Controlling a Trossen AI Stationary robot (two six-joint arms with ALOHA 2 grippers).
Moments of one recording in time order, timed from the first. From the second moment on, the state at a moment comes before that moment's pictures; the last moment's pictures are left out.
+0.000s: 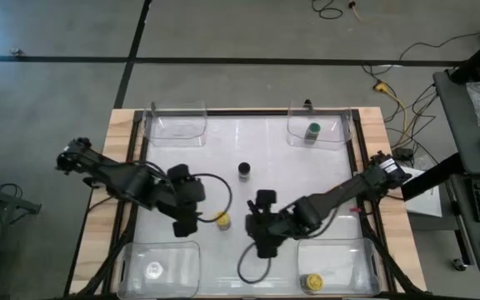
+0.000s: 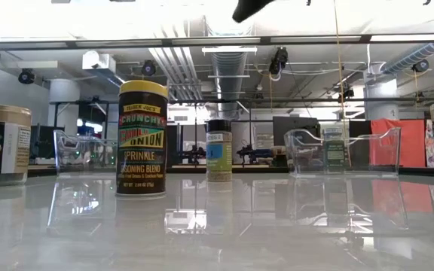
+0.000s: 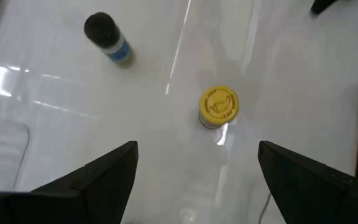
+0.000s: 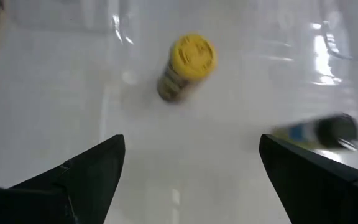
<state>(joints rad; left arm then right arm) -0.47 1.49 1.62 -1.30 -0.33 -0.61 0.46 1.90 1.74 -0.87 0.38 0.29</state>
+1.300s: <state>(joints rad) -0.66 1.29 1.22 -1.12 -0.53 -0.95 0.33 1.90 1.52 -0.26 0.29 0.25</state>
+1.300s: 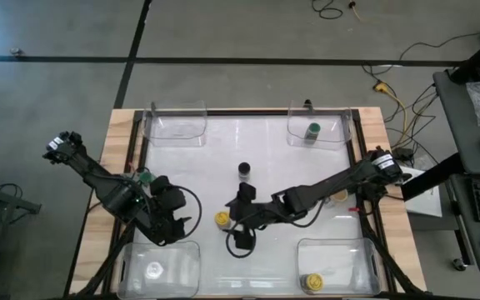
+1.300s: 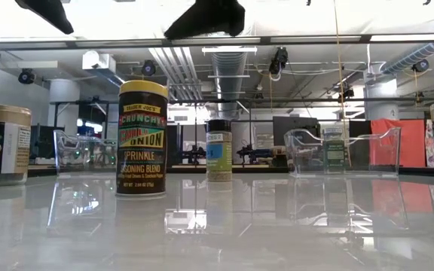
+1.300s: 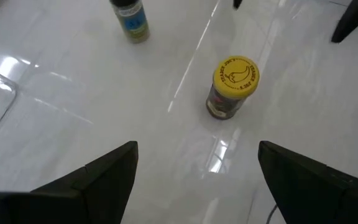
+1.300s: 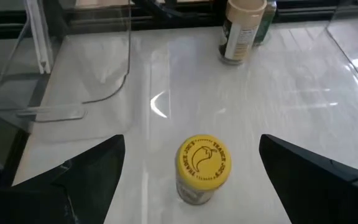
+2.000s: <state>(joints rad) -0.65 1.29 1.22 -1.12 -0.54 -0.95 0.27 2.04 1.45 -0.07 0.27 0.24</state>
